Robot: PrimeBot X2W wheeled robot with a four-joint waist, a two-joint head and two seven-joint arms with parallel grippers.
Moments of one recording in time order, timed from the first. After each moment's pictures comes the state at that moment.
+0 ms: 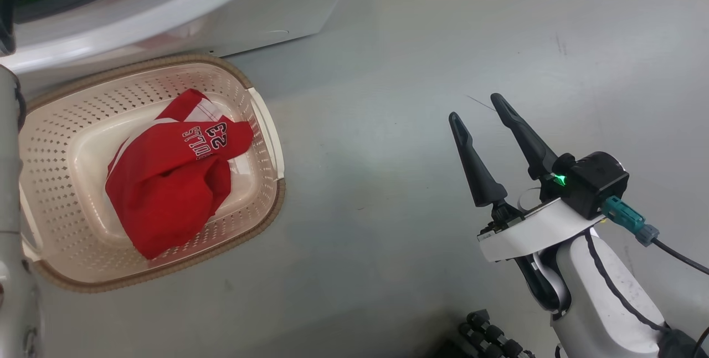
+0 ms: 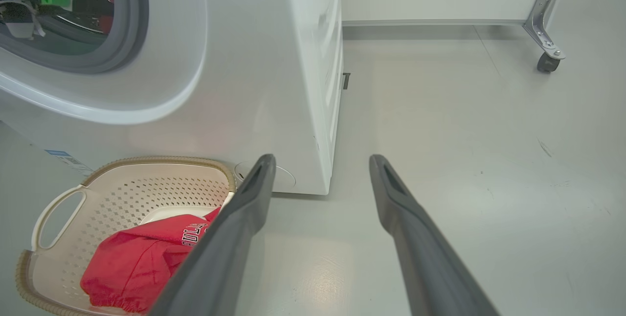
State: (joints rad) left arm -1.14 0.22 -0.10 0.68 -0.20 0.12 0.47; right arm -0.28 -0.11 0.36 0.10 0.35 0.12 -0.24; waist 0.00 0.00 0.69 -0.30
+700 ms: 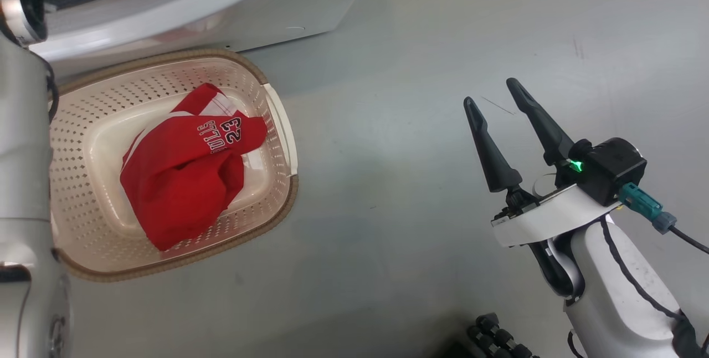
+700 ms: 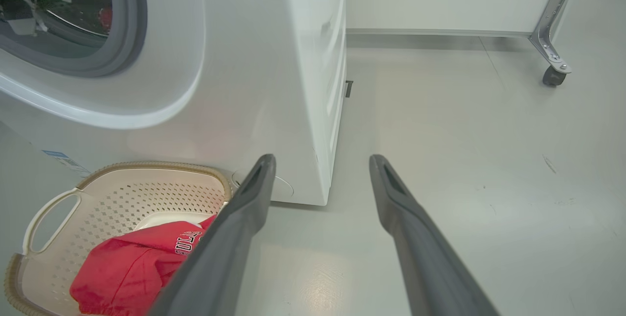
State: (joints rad) left arm -1.18 0.15 -0.08 0.73 -0.20 0.12 0.37; right arm -0.32 -0.14 0.35 0.11 0.36 0.12 -0.25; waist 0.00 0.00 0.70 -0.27
